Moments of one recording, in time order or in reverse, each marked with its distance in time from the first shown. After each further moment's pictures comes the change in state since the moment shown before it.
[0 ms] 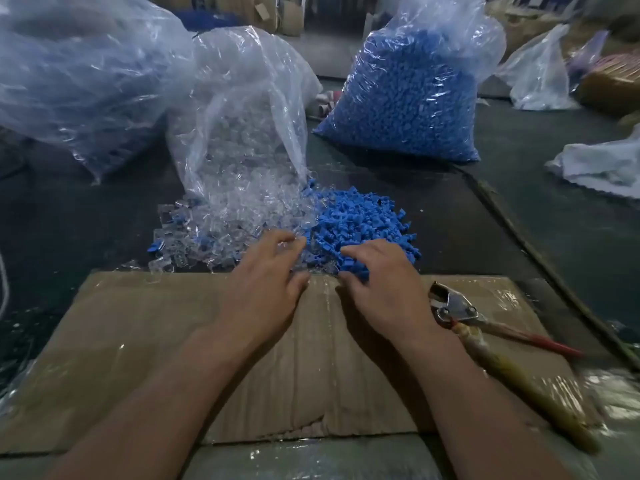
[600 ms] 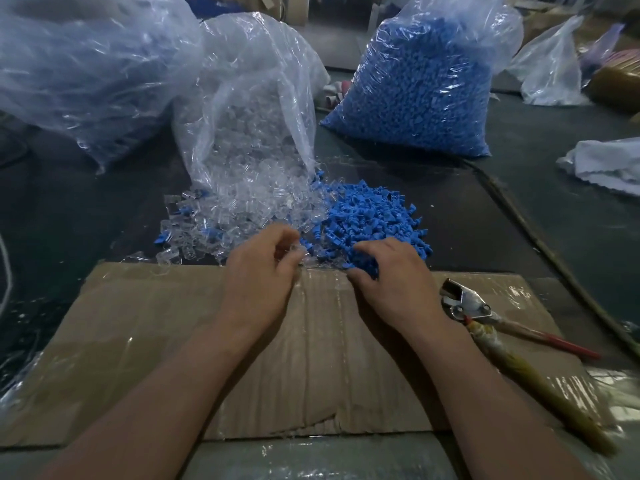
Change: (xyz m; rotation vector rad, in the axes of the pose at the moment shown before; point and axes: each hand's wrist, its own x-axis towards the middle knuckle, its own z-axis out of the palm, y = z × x) left_hand 0.004 -0.004 -0.007 -0.359 0.228 -0.121; right_hand 0.008 0.004 0.005 -0.118 -0.012 0.025
